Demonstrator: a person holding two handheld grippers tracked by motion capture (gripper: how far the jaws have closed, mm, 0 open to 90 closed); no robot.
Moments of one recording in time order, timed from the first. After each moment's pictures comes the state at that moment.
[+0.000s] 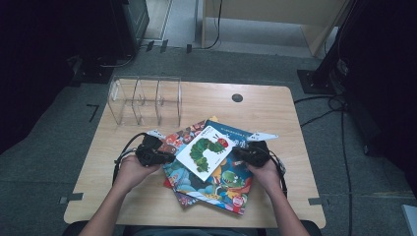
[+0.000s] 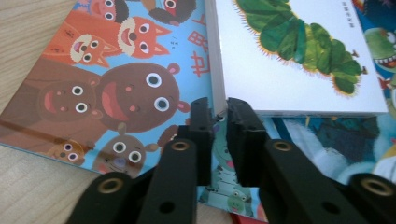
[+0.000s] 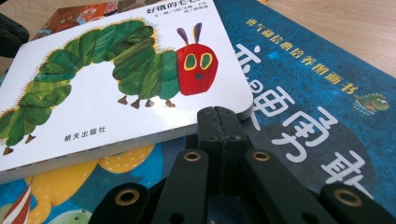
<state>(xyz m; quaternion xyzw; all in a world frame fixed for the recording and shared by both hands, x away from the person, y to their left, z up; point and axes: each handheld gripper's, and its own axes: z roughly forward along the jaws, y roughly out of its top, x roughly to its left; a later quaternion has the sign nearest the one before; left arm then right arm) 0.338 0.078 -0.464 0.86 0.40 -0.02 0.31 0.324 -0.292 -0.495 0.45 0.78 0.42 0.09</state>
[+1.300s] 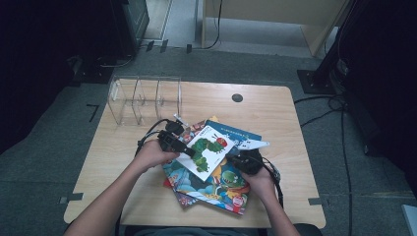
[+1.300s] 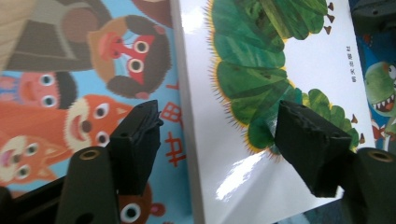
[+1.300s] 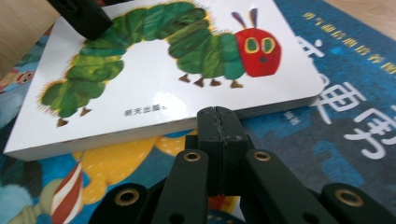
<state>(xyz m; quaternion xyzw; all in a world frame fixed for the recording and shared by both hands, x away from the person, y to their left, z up) 0.394 0.015 -0.465 0.88 0.38 -0.11 0.25 0.298 -0.264 -0.492 0.42 0.81 0.41 0.10</state>
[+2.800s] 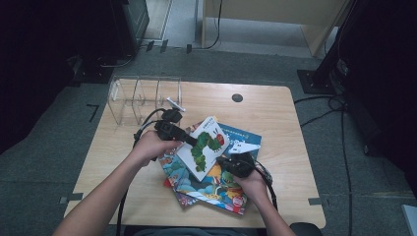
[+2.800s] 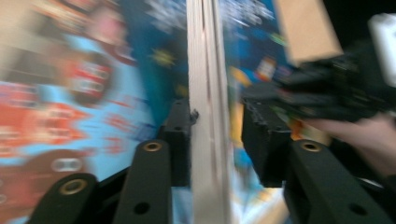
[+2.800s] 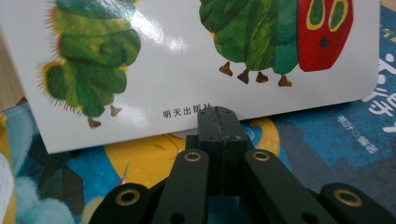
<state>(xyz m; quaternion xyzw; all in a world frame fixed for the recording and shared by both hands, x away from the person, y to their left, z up) 0.389 0.009 -0.403 0.84 0.42 -0.21 0.28 0.293 -0.239 -0.495 0.39 0.81 0.43 0.09</state>
